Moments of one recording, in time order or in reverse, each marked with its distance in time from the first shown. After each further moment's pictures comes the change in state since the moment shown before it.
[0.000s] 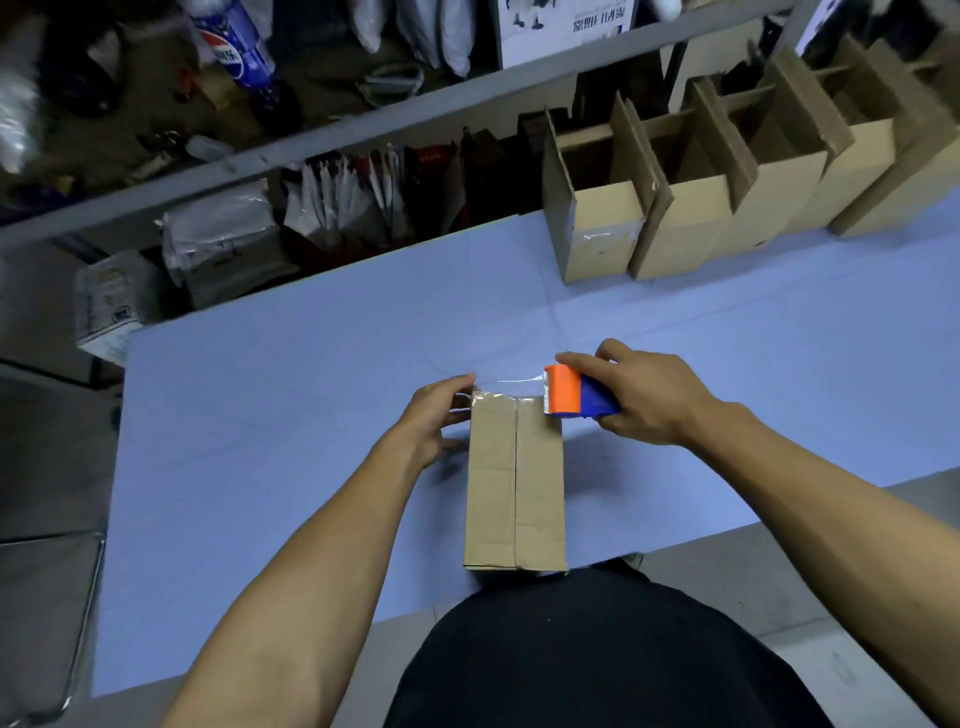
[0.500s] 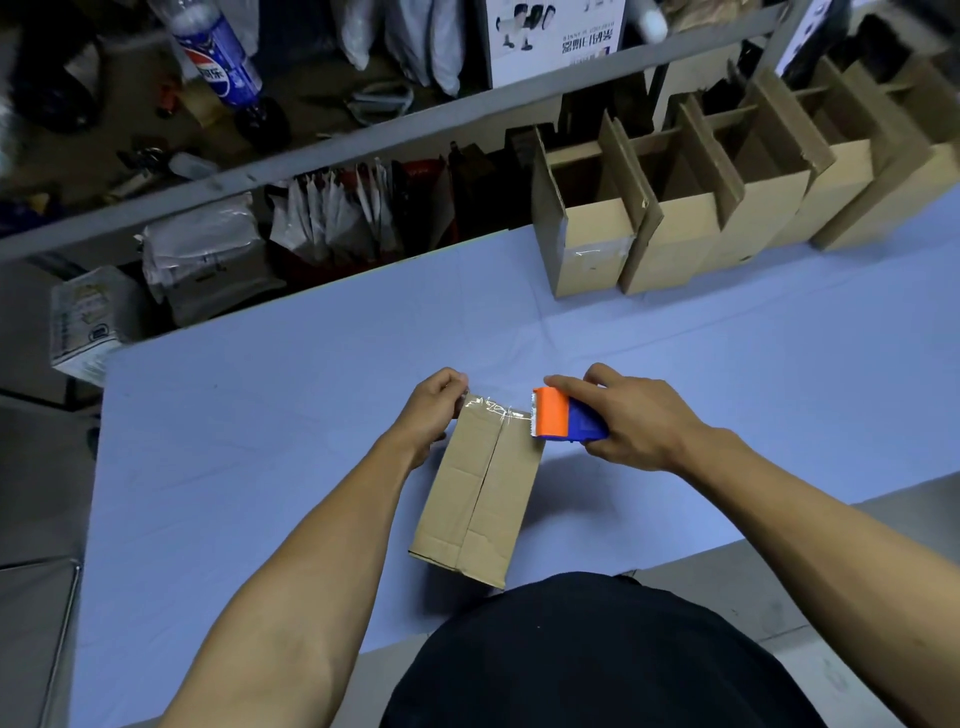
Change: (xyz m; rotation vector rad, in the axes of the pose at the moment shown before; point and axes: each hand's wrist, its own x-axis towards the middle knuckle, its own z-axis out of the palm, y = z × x) left_hand 0.019 0.015 -0.001 0.265 -0.007 0.227; right_hand 0.000 -0.009 0.002 0.042 -0.029 0.019
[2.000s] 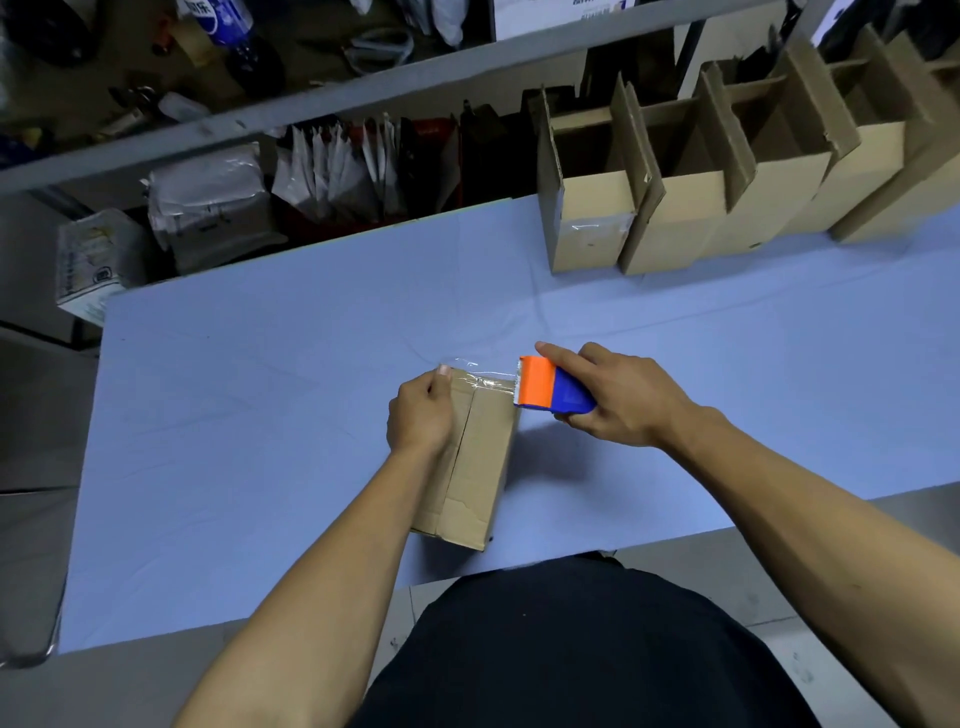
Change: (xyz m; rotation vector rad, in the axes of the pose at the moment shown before) left_hand -0.035 -0.018 0.053 0.249 0.530 0.011; right_hand 0.004 0.035 0.020 0.081 0.080 -0.099
